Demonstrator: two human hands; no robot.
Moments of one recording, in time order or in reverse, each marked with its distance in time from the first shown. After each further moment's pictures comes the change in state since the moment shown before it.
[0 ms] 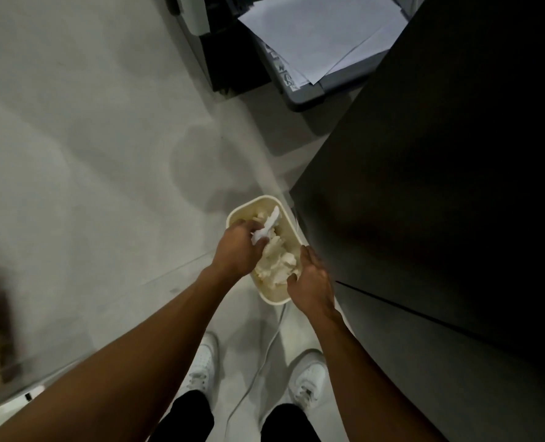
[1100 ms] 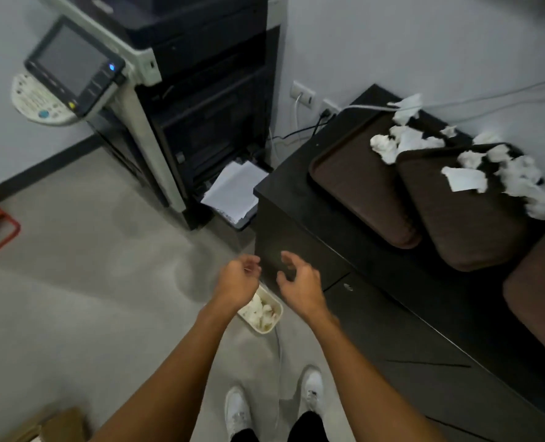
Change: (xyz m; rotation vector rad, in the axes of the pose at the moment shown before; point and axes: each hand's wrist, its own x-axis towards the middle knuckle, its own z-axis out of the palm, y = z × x) left_hand -0.267 0.262 -0.271 -0.154 -0.073 0.218; right_hand -0.332 -0.158 -0.324 0.651 0.434 -0.006
